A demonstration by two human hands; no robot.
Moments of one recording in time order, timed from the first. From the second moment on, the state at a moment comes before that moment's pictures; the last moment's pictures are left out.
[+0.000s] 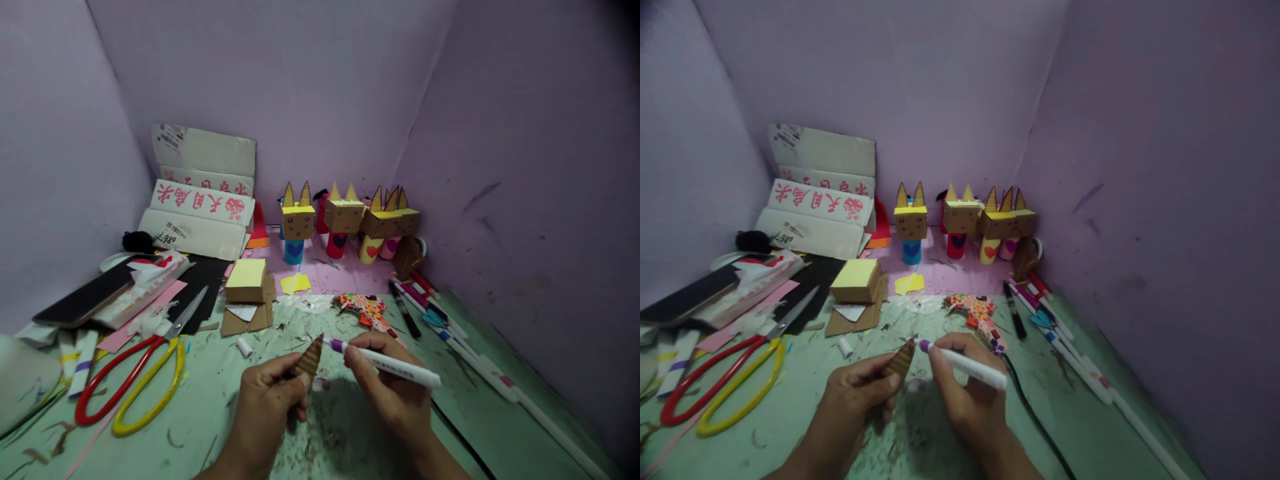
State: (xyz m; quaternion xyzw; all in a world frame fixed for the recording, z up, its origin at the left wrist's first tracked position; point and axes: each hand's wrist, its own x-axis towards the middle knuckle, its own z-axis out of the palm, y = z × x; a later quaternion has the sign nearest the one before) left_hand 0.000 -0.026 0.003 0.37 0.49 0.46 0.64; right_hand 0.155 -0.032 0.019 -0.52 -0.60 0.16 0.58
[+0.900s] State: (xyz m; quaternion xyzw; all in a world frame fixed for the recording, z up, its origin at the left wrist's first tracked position) left_hand 0.000 -0.027 0.002 0.37 0.49 0.46 0.64; right_hand 0.154 -0.033 0.020 -0.53 -0.60 0.13 0.58
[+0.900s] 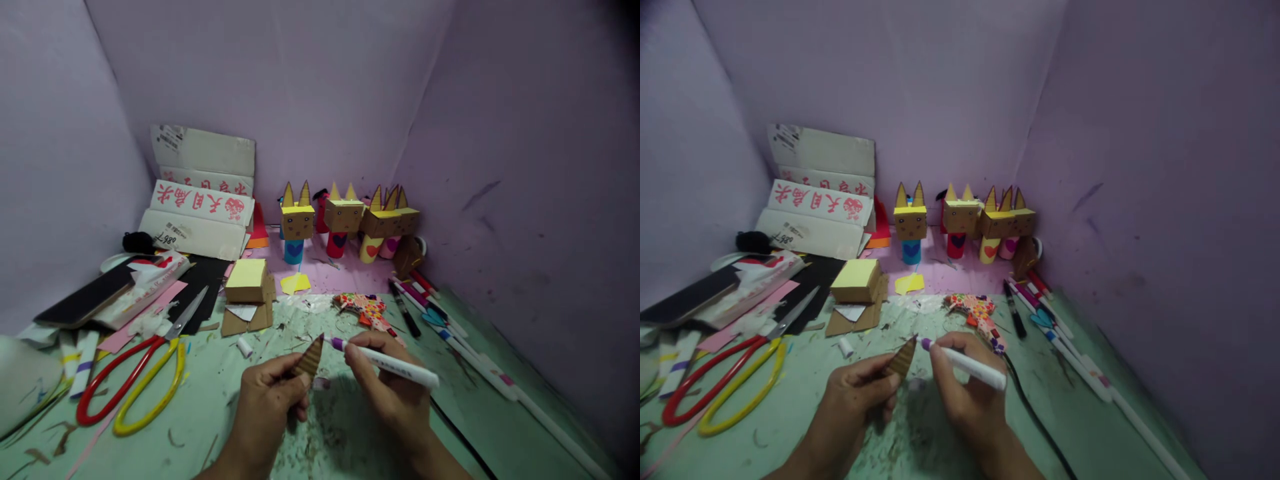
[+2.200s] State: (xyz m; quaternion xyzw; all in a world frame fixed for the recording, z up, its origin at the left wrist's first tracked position) left_hand 0.000 -0.028 0.007 0.35 0.48 0.47 0.65; right_hand 0.156 -0.029 0.024 -0.56 -0.49 0.20 0.63
